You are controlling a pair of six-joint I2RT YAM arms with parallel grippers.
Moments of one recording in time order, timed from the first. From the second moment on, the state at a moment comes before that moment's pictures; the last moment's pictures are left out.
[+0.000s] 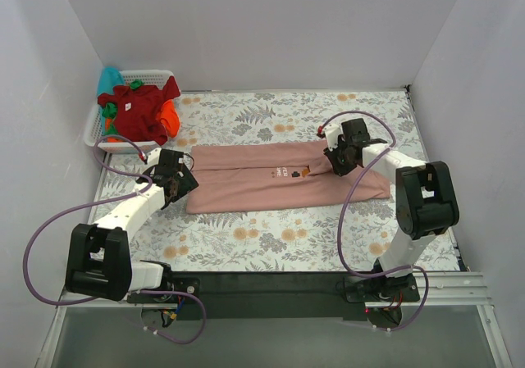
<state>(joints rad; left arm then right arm) -0.18 1.30 0.71 -0.43 -0.33 -0.72 0.23 1.73 1.06 -0.36 -0.16 -0.41</state>
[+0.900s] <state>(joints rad) -0.19 1.30 0.71 -0.43 -0.32 -0.71 0.40 1.64 1.04 -0.48 0.21 -0.20</state>
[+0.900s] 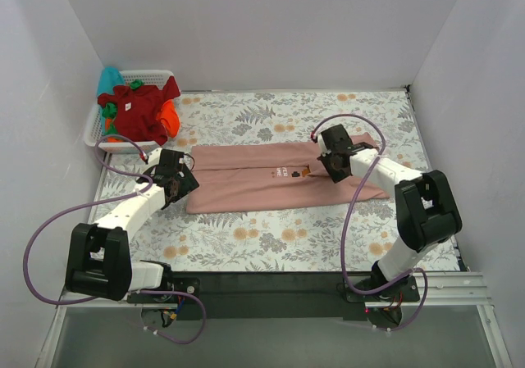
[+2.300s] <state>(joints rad) -0.28 1.48 0.78 -0.47 -0.24 -0.79 -0.08 1.71 0.96 -0.24 -0.32 0.26</state>
